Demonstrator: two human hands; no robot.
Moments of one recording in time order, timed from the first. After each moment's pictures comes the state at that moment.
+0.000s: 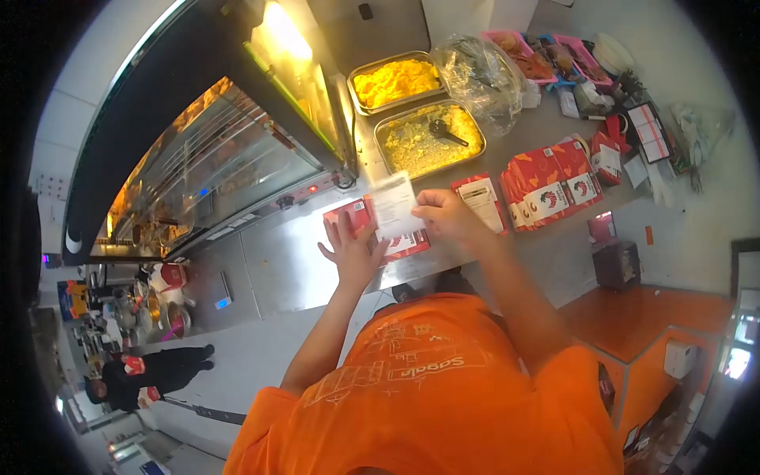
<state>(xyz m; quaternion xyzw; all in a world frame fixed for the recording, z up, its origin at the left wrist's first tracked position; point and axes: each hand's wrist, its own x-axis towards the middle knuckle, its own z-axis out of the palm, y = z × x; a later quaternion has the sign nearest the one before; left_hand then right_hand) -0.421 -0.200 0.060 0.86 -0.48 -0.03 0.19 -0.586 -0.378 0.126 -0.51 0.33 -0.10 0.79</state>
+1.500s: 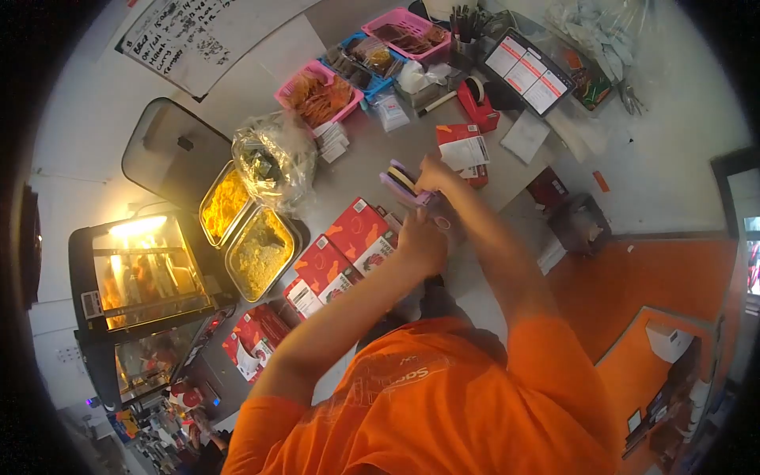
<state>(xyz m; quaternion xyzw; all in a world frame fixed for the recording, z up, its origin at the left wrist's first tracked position) -0.870 -0.622 0.098 0.51 -0.84 -0.12 -0.15 -0.949 -0.792 -0.024 -0.68 0.59 -0.06 0.43</state>
